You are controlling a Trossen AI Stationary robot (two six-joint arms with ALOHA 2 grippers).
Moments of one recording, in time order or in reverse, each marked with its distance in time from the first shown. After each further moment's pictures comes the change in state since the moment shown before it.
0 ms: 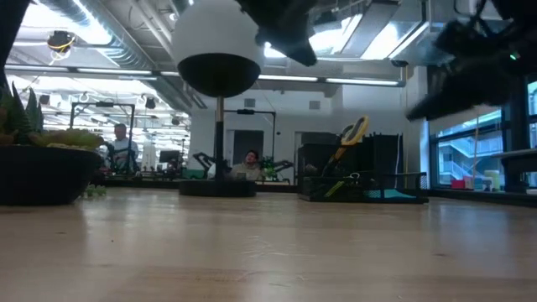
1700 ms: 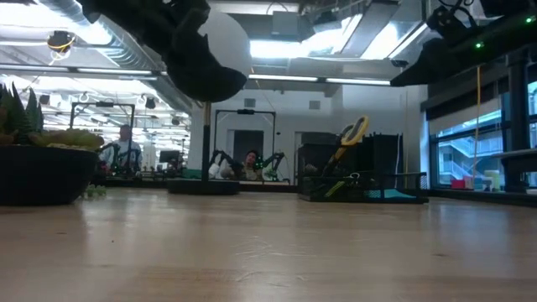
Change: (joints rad) left arm -0.036 -0.603 -0.865 0.427 -0.013 -0.196; right arm -0.461 -0.250 -0.001 0.203 -0.206 -0.339
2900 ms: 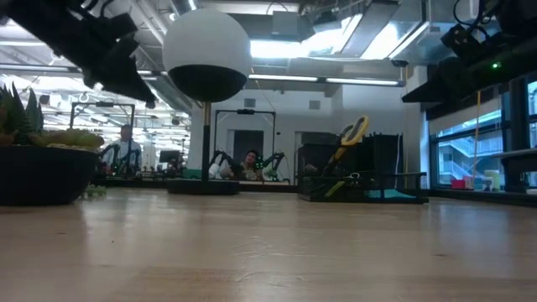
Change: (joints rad) left arm -0.121 -0.480 -0.259 -0.400 -0.371 -0.312; right arm -0.002 -0.178 -0.156 -0.003 0.000 0.027
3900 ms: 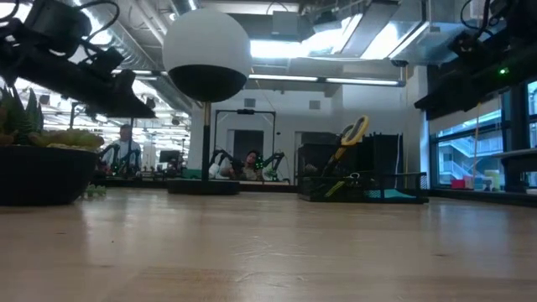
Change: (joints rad) left arm 0.607 -0.309 -0.351 0.482 0.471 0.323; right arm 0.000 -0.106 0.000 -0.137 0.169 -0.074
